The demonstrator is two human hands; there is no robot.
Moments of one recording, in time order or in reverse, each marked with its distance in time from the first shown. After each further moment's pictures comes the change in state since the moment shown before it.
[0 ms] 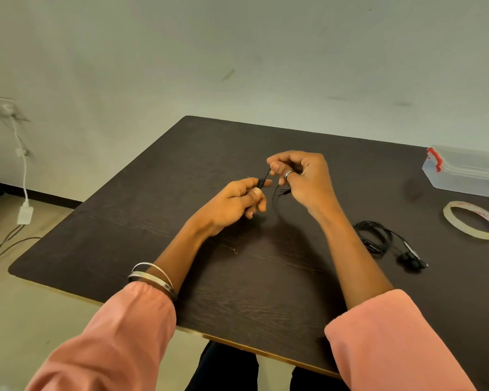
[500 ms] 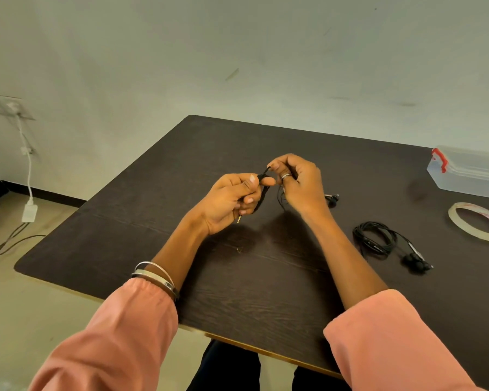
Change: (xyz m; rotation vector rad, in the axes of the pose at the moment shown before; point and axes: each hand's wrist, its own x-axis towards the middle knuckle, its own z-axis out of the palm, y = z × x) left_hand -0.003 0.004 -0.009 -0.421 -0.026 0.002; right_hand -0.002 0.017 0.017 -0.126 0.059 -0.086
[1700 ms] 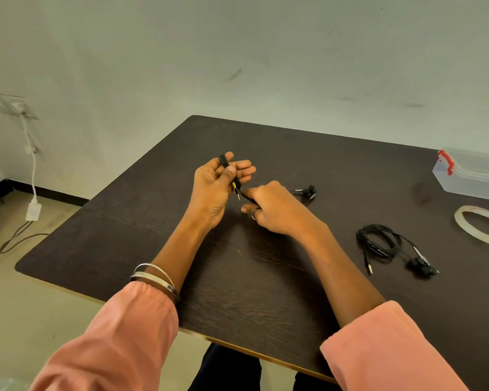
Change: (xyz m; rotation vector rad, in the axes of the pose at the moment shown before) left_hand 0.011 0.000 -0.009 -0.136 0.518 0.253; right_hand -0.010 -0.028 0.023 -0.618 -0.664 -0.127
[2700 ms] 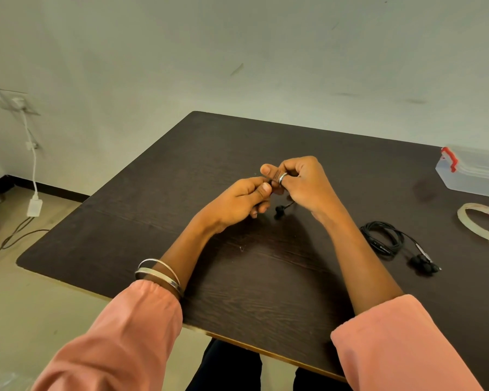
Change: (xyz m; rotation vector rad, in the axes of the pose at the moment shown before) left_hand -0.019 0.001 0.008 0.624 -0.581 -0.118; right_hand -0.011 0.025 -0.024 0.677 0.380 0.185
